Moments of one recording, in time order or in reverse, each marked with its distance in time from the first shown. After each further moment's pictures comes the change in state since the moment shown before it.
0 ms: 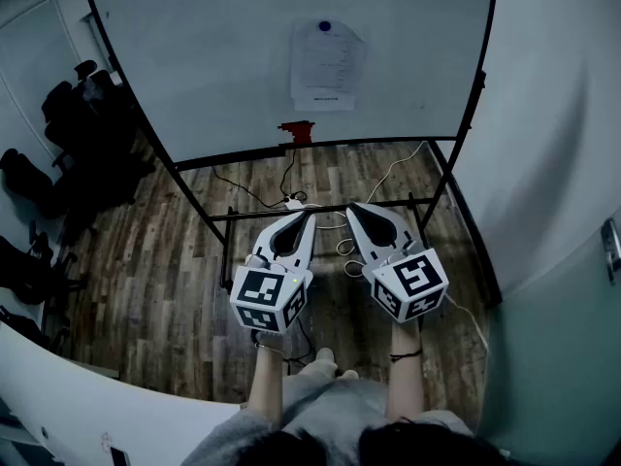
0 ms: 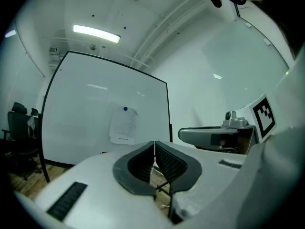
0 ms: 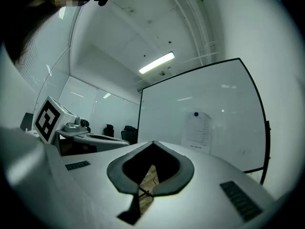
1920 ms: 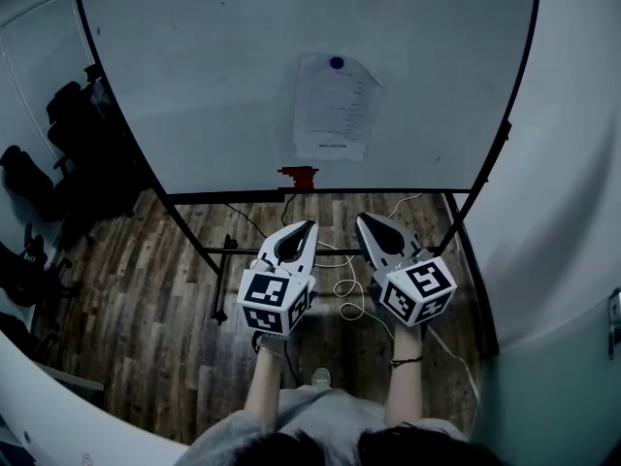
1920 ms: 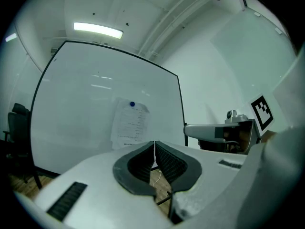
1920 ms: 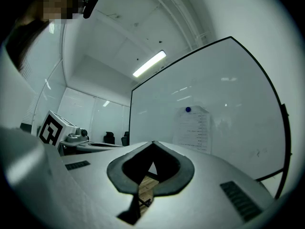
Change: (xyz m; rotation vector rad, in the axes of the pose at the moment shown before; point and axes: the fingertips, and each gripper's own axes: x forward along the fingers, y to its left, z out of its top) left arm 0.147 0.076 0.000 -0.001 -0.006 0.067; right arm 0.109 -0.130 -0.007 0.095 -0.043 0.061
